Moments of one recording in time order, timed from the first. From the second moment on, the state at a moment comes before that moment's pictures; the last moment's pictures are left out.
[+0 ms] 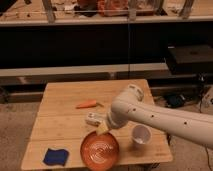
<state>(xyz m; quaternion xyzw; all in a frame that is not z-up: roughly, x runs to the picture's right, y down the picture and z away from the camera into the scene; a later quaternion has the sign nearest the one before) 0.028 0.186 0.695 -0.09 -0.30 -0.77 0.55</state>
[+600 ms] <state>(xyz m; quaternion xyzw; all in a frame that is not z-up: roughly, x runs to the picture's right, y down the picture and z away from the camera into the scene) 0.027 0.213 0.733 -0.11 -0.37 -0.78 0.49</state>
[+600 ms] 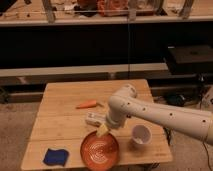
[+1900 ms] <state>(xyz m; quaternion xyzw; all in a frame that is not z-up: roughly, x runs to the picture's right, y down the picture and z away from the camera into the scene) 0.028 0.242 0.756 -0.10 -0.37 -0.80 0.46</state>
